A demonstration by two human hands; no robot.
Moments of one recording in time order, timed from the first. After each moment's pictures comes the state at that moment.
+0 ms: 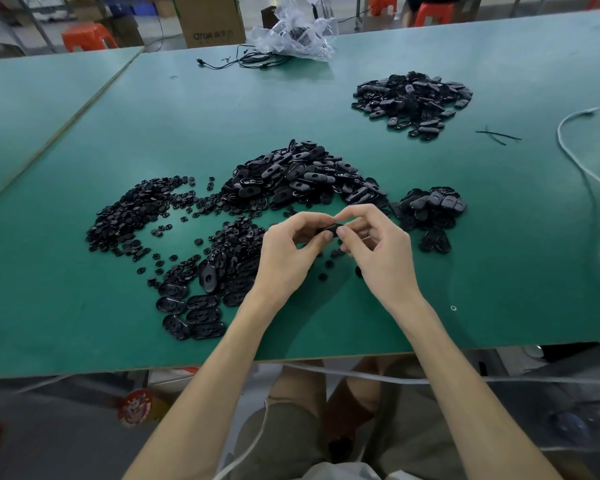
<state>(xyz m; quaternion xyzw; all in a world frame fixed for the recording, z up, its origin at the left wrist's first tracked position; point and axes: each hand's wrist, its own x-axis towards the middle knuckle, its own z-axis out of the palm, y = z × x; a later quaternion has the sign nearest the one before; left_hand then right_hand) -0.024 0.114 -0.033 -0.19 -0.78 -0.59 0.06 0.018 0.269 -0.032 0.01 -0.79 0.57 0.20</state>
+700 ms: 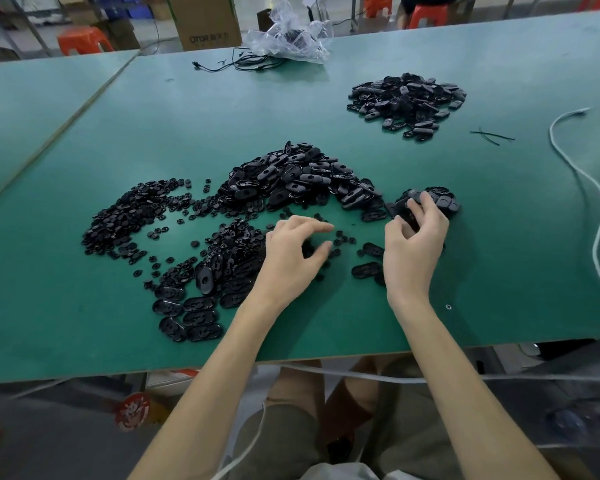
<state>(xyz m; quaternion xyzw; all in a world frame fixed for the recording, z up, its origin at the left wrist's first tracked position) -0.024 0.116 -0.034 -0.22 -0.88 -0.41 0.06 0.010 0.282 -0.033 -0.23 -0.68 0.61 0.33</state>
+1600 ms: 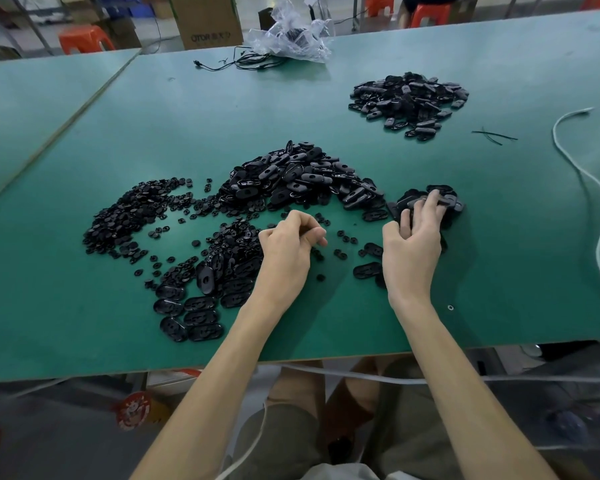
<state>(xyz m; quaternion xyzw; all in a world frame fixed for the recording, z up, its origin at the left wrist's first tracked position) -0.025 0.118 -0.034 -0.14 -0.87 -0.48 0.03 0.012 0.279 -0.028 -0.23 -0.66 0.65 0.28</state>
